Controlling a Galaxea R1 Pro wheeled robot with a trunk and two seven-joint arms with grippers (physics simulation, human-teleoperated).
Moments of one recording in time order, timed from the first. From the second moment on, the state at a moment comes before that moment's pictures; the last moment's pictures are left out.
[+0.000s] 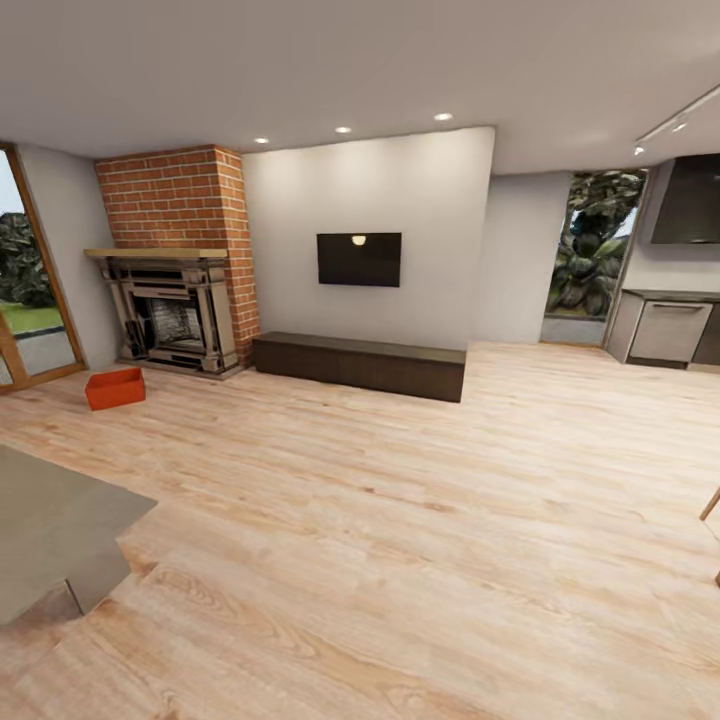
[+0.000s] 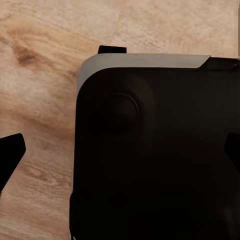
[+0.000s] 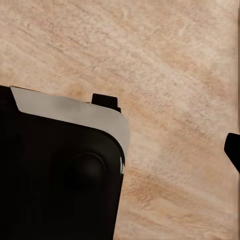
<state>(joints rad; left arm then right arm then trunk) 0.00 0.01 0.01 -0.06 0.07 -0.04 0.00 -0.10 -0.02 0.58 0.03 -0.38 -0.15 -0.05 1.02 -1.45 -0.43</state>
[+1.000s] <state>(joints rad) 0.00 0.01 0.00 -0.06 0.07 -0.04 0.00 -0.10 -0.01 0.57 0.03 -0.38 -0.15 -0.05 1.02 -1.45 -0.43</state>
